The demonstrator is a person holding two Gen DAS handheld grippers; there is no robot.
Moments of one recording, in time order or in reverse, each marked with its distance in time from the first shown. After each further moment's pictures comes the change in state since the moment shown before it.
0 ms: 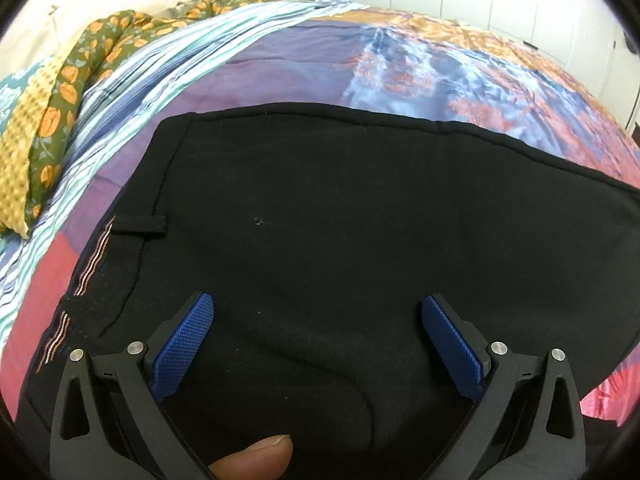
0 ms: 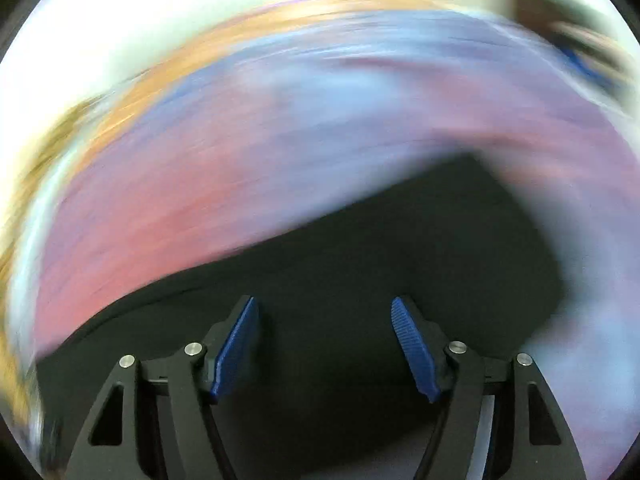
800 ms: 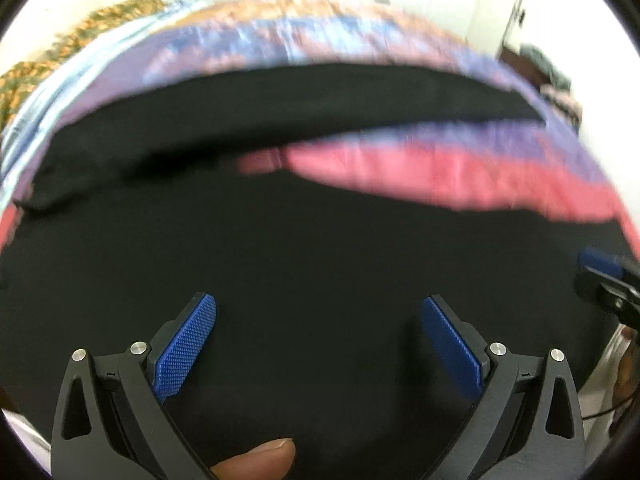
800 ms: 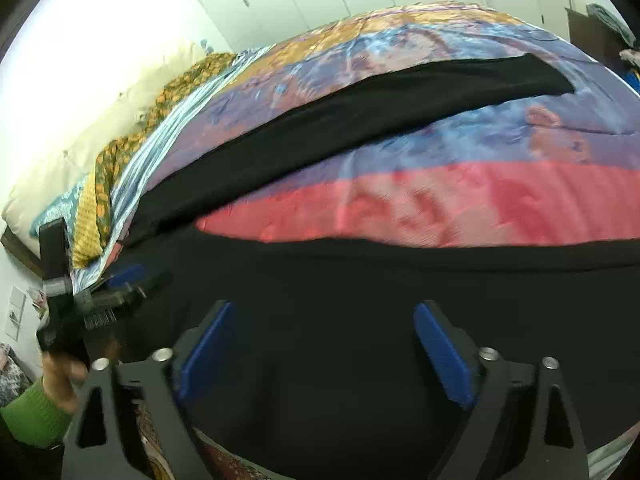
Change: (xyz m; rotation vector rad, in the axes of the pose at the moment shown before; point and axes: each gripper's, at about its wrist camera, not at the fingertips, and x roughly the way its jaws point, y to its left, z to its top) left arm -0.136 -0.125 -0.142 0.317 0.091 -0.349; right arm -0.150 0.123 -0.419 -0.433 -0.070 0.401
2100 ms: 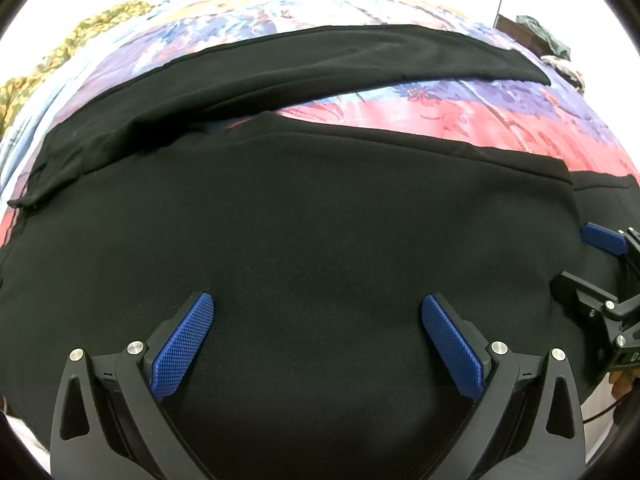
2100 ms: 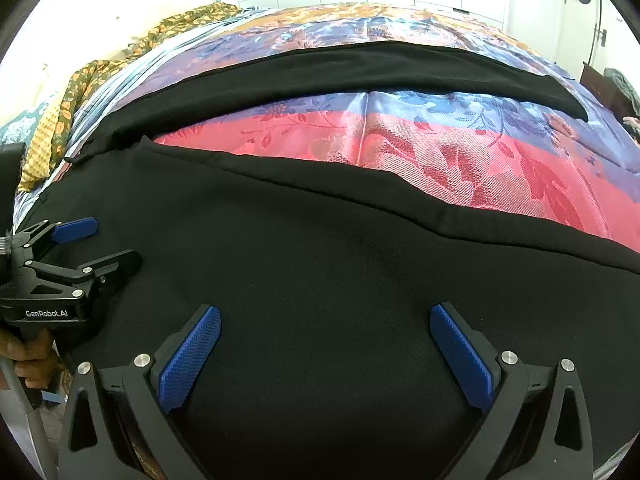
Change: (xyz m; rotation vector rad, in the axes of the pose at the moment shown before) left arm 0.012 -0.001 -0.014 0.061 0.018 0.029; right arm 0.039 0.011 -0.035 -0.144 0.033 -0.143
